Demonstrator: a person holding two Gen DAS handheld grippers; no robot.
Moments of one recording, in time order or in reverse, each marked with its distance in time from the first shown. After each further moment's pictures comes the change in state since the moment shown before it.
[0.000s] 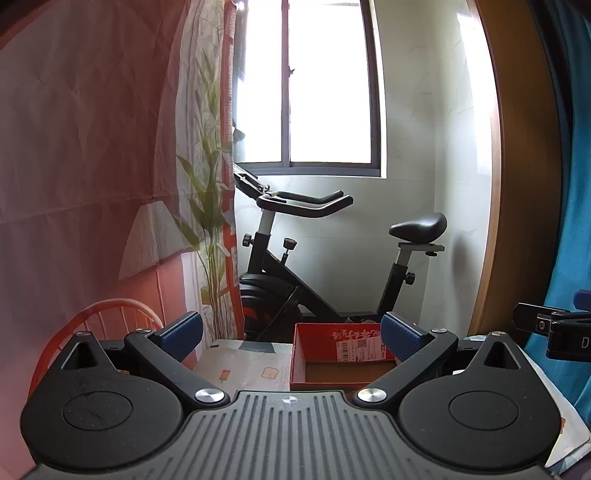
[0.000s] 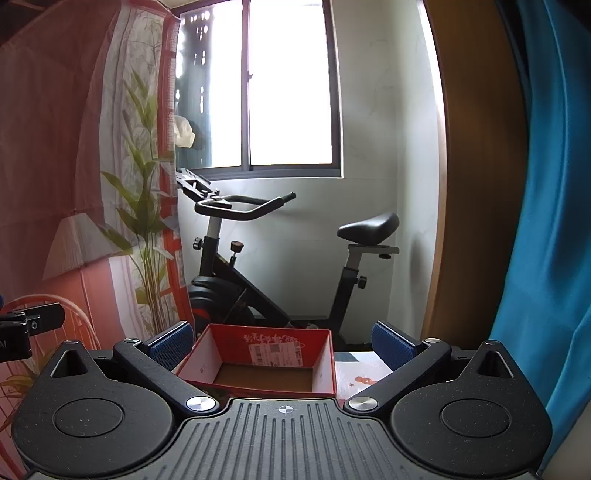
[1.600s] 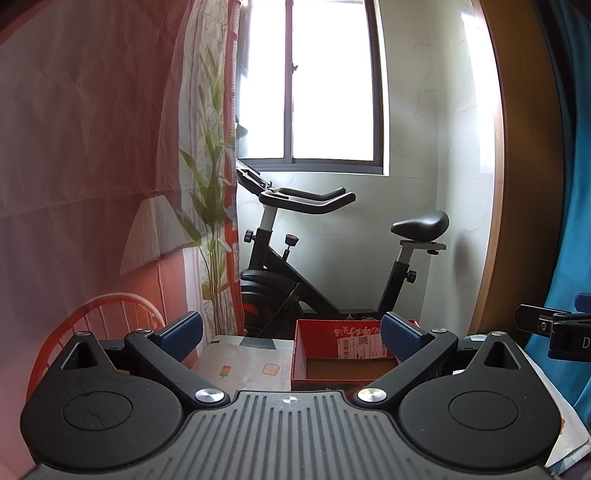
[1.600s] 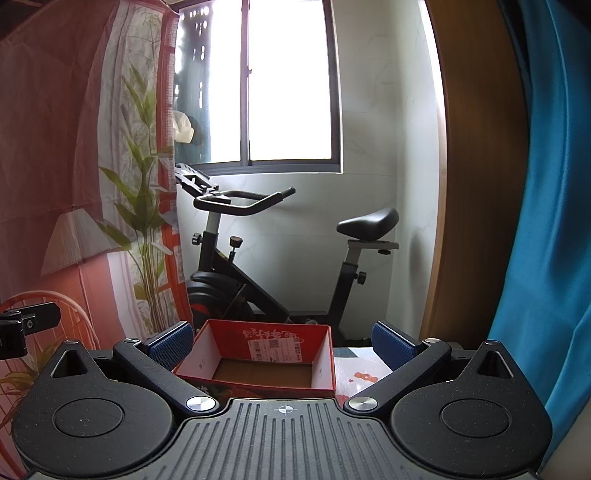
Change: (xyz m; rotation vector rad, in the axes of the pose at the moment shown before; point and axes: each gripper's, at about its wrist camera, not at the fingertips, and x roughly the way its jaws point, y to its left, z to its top) left arm 0.001 0.001 0.002 -0.012 0.014 0.004; right arm 0.007 0.002 0.001 -0.002 0.015 0.001
